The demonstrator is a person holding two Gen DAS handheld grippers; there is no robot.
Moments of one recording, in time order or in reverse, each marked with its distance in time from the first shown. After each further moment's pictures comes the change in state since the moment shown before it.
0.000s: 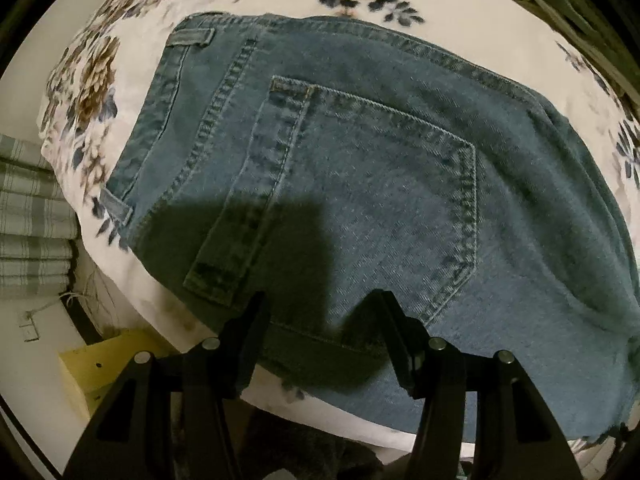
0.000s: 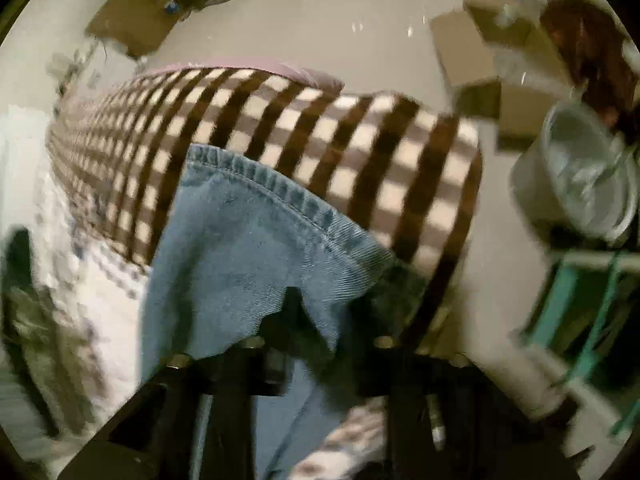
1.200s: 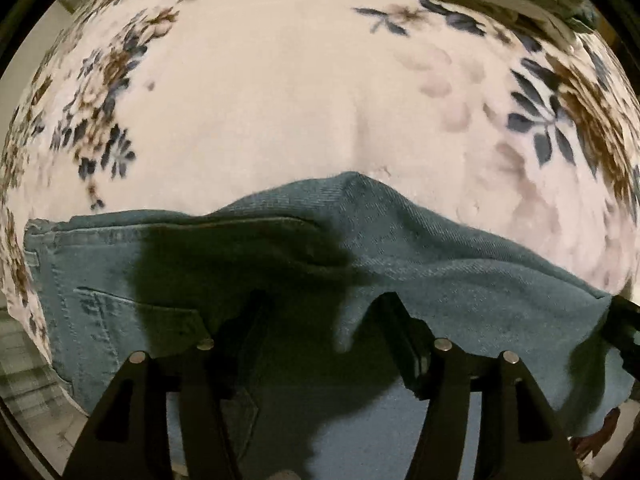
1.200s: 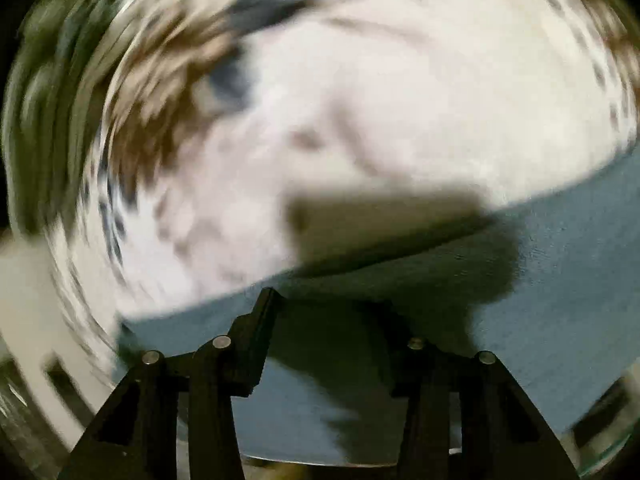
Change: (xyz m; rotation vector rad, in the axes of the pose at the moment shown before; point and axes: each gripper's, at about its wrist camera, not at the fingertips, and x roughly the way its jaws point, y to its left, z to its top) left arm -0.013 -0.146 0.077 0.388 -0.045 -0.091; right arm 0.073 0.248 -0.155 -0.463 0.497 0.131
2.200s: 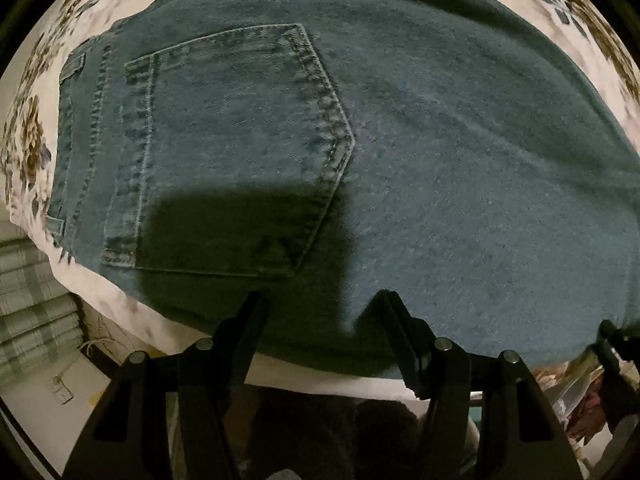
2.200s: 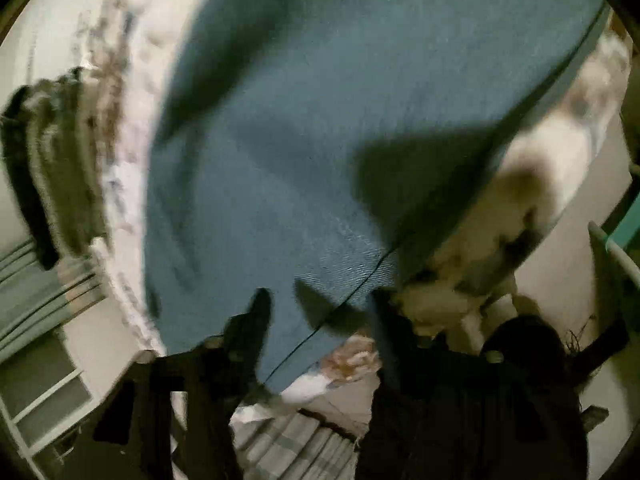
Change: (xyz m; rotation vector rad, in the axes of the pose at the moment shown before) left arm 0.006 0.051 -0.129 -0.075 0.183 0.039; right arm -0.005 -0.119 -0.138 0.329 0.019 0.169
